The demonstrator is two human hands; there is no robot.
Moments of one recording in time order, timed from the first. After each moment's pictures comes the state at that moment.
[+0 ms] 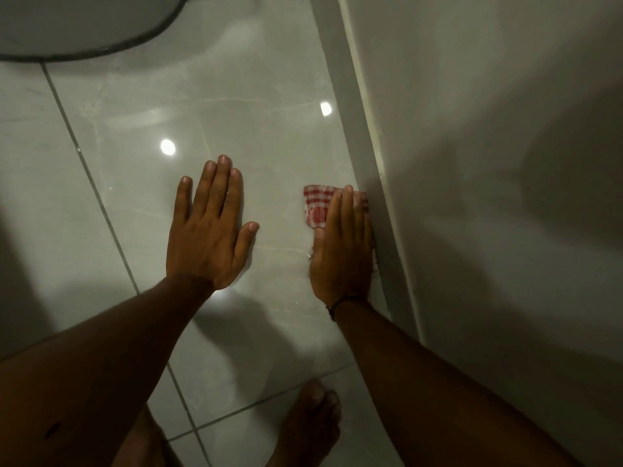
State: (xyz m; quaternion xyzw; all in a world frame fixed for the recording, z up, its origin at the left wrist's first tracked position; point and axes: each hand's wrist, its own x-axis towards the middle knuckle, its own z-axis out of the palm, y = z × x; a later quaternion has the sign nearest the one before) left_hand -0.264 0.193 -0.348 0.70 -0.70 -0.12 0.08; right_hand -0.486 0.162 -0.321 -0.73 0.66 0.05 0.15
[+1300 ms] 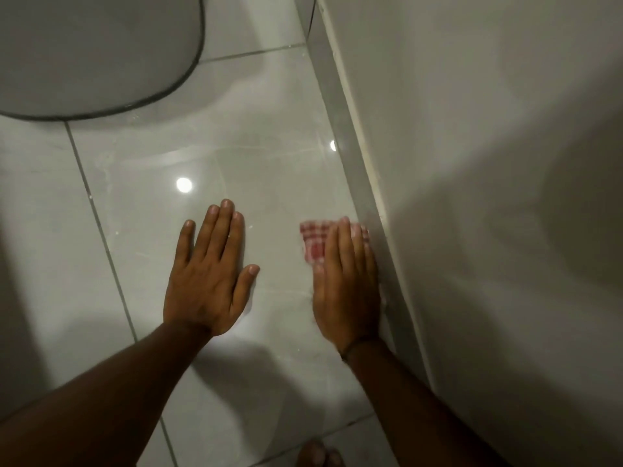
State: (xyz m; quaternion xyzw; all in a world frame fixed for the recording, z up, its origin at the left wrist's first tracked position) left_hand -0.264 0.195 -0.346 0.70 -0.70 -0.11 0.06; right_hand -0.490 0.147 -0.310 -0.77 0.62 0.05 0.15
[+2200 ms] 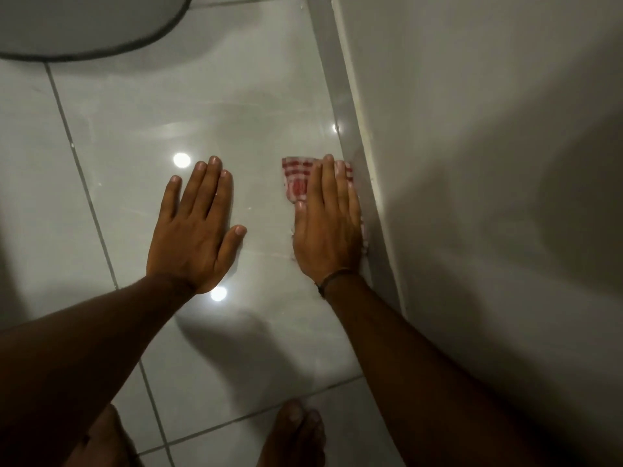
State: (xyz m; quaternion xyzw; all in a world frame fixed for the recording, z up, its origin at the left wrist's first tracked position) left_hand -0.264 0.195 -0.344 0.71 -0.70 -0.12 0.05; right_hand -0.470 0.110 -0.314 -0.78 0.61 0.06 0.14
